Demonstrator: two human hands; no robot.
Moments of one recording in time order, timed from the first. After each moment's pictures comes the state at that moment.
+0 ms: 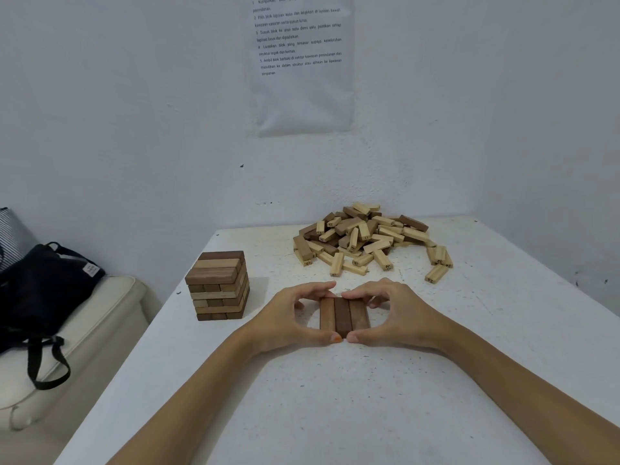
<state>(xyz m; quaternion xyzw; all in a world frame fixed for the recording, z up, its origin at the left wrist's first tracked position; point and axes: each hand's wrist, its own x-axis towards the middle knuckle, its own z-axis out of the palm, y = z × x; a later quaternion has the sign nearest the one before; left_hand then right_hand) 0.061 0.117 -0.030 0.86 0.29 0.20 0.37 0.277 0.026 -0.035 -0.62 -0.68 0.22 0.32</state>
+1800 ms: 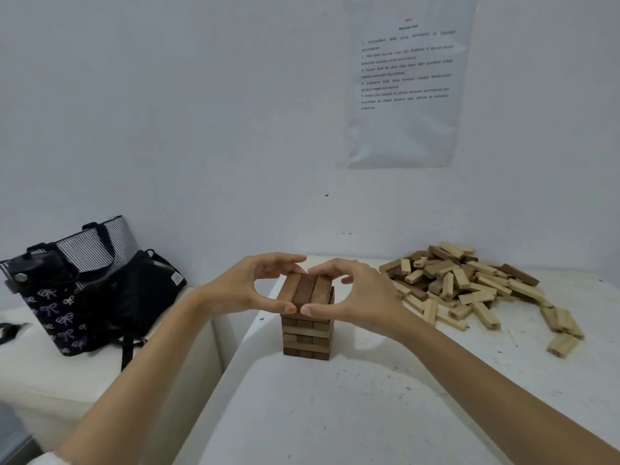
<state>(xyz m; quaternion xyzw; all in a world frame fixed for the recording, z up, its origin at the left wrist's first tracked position) -0.090 0.199 0.064 0.86 0.33 0.23 0.31 0.125 0.132 0.040 -0.54 -0.72 0.17 0.41</state>
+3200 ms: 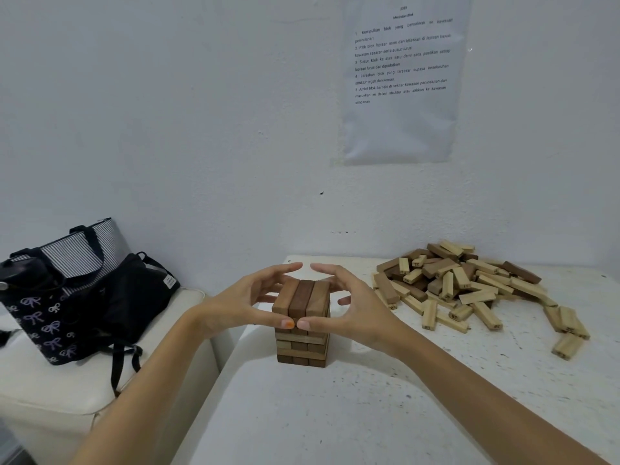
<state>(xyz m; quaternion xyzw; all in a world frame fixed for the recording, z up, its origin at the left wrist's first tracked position) -0.085 0.212 0.038 0.81 0.32 0.22 0.43 0.129 0.143 0.015 -0.53 -0.68 0.29 0.42</state>
